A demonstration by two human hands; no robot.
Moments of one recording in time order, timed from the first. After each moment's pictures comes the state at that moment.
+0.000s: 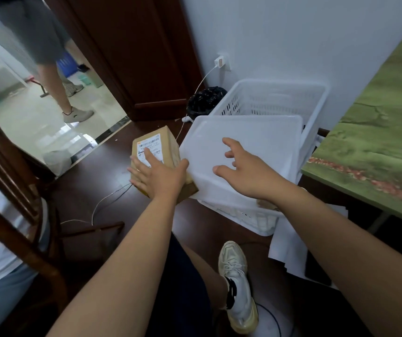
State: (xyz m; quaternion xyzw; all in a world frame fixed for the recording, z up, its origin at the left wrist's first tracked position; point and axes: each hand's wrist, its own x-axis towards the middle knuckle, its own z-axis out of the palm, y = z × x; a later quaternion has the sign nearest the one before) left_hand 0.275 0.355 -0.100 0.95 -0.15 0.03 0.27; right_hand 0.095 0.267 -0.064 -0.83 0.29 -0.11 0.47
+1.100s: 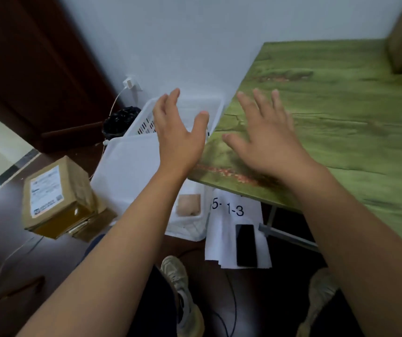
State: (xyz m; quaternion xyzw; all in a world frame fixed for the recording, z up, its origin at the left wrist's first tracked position) left_hand 0.072 0.227 -0.028 0.69 -0.51 -0.06 0.51; right_hand -0.086 0.199 -0.016 -0.82 0.51 -0.20 0.16
